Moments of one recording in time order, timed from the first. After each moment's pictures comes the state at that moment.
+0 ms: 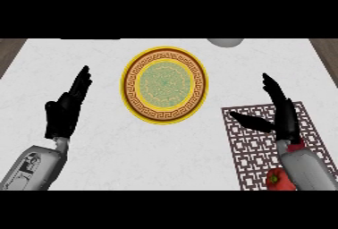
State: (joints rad) left arm -0.28 0.41 -0.24 -1.39 0.17 0.28 0.04; right arm -0.27 -0.37 0.24 -1.31 0.00 -0.50 0.05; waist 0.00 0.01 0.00
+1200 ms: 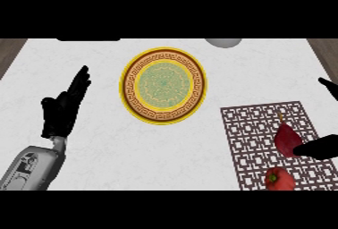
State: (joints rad) left arm -0.27 0.39 -0.19 -1.40 0.14 0.22 0.09; right arm -0.16 -0.88 0.21 -1.82 0.11 -0.04 0.84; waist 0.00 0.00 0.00
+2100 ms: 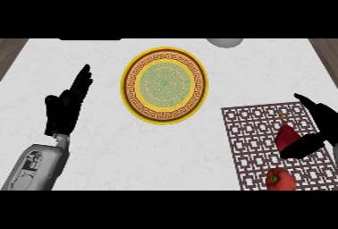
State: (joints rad) left arm -0.28 0.31 -0.12 -1.38 0.06 0.15 0.09; right arm -0.19 -0.67 0.19 -1.60 0.25 0.19 0.82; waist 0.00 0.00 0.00
